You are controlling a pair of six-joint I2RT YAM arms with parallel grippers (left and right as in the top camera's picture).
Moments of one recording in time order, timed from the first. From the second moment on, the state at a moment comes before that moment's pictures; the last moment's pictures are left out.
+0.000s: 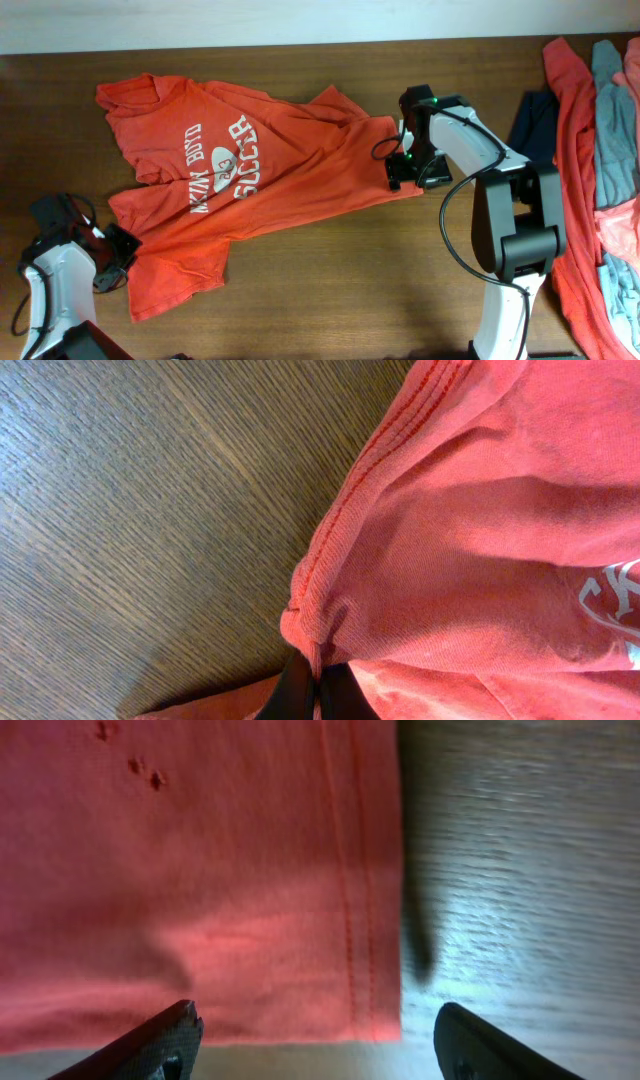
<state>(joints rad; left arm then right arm) 0.58 1.45 0.85 -0.77 0.09 -0.37 0.18 2.15 1.58 -1.07 -0.05 0.09</state>
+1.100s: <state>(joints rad) 0.46 1.31 1.18 -0.99 0.20 -0.27 0.18 1.58 1.67 -1.16 -0.02 0.09</state>
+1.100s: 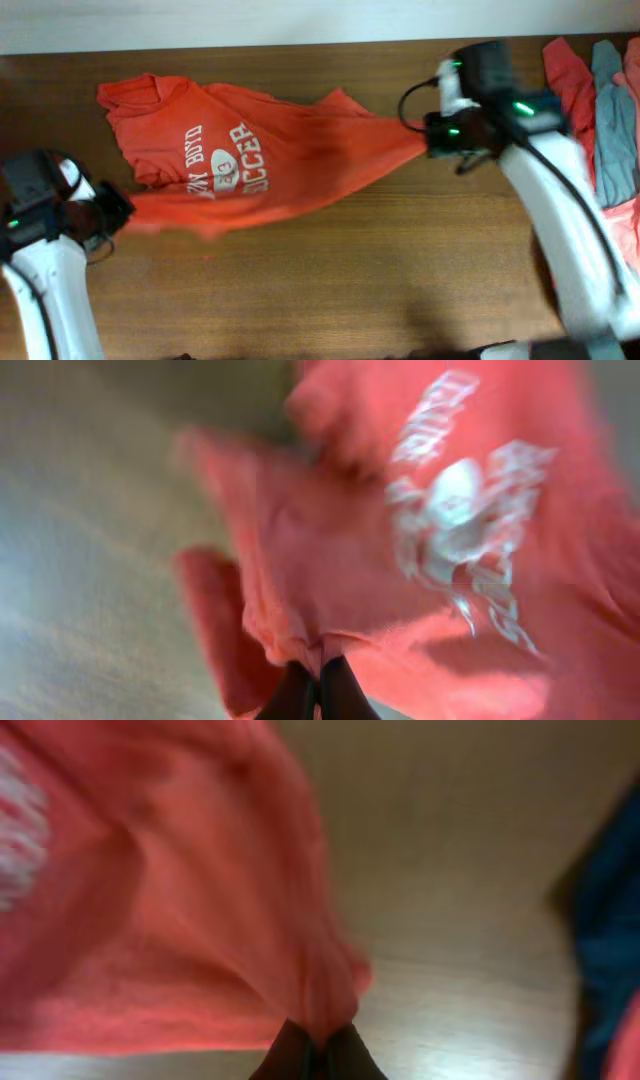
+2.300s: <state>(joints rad) 0.26 1.40 1.78 -1.02 0.33 -0.19 0.17 1.51 1.89 -1.16 0.15 0.07</state>
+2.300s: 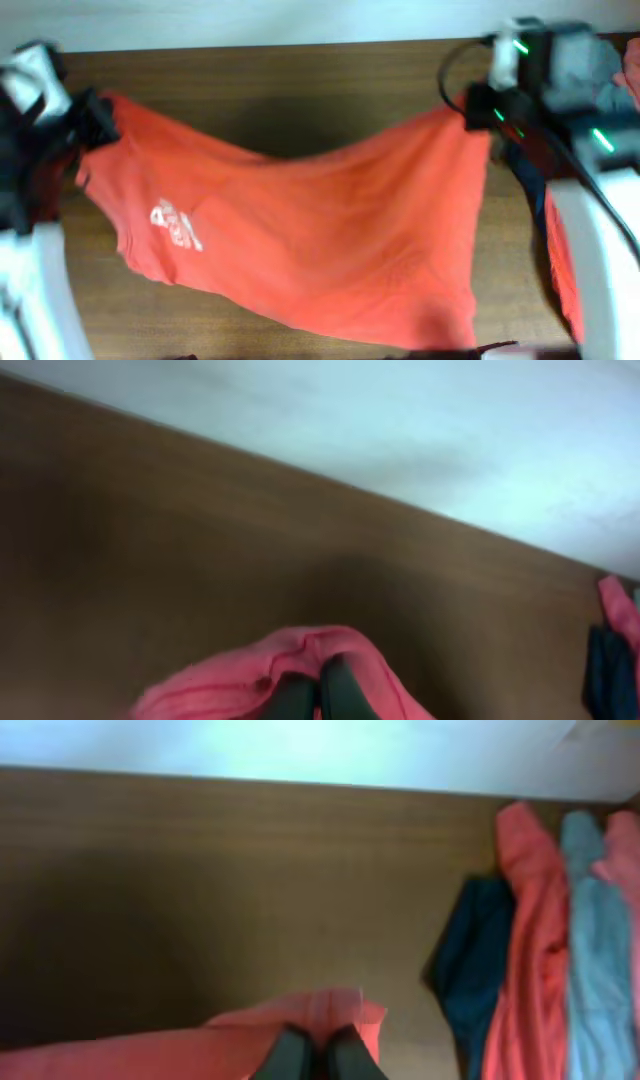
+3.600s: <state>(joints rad) 0.15 1.99 1.94 -1.62 0.17 -0.04 0.01 1.92 1.90 -1.51 0.21 0.07</state>
